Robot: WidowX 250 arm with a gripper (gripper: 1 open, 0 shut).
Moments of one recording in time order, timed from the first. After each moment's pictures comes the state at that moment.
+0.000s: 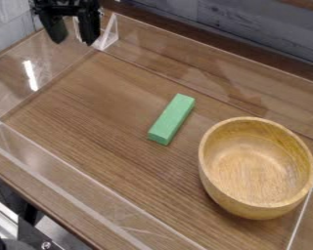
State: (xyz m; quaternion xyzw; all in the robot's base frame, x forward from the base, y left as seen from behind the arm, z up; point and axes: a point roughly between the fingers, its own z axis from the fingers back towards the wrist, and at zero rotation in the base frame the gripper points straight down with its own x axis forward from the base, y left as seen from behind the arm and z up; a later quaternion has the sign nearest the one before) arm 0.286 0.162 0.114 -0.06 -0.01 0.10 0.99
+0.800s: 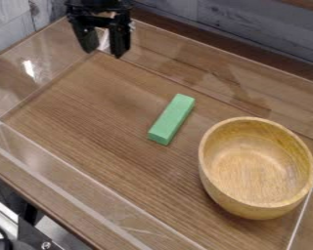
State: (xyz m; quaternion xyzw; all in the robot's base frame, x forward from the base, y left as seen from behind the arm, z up) arm 0.302 0.110 0.105 -0.07 0.00 0.01 1.00
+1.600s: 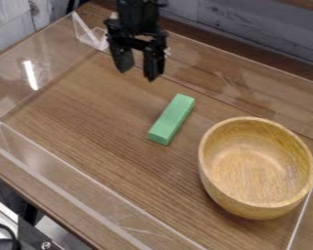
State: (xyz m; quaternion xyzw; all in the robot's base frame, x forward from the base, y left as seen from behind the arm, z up) arm 0.306 0.059 0.086 -0.07 0.01 -0.06 1.00
